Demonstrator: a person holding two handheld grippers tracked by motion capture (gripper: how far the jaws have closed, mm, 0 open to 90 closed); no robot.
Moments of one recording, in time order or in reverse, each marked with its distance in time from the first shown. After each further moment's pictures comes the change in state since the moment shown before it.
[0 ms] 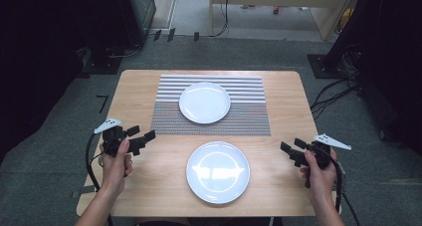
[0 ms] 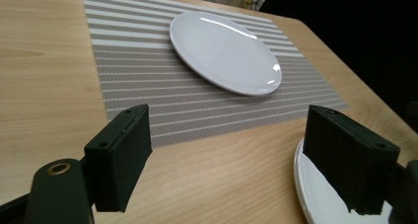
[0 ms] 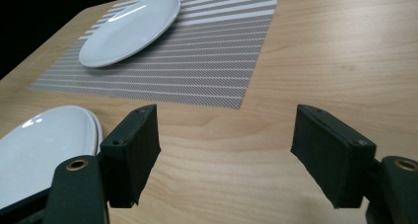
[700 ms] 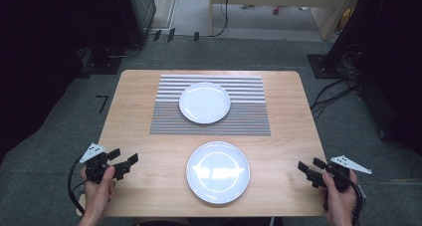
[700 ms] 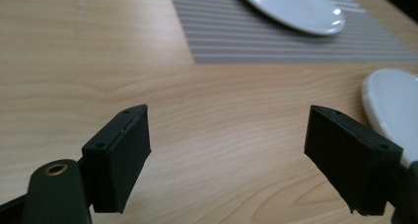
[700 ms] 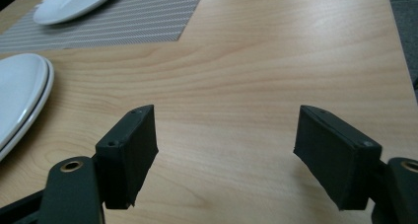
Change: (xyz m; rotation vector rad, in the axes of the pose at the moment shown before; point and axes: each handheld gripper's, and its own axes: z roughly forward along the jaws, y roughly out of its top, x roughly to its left) left arm 0.028 -0.063 -0.041 0.035 0.158 0.021; right arm -0.034 -0.048 -0.048 0.032 -0.103 0.000
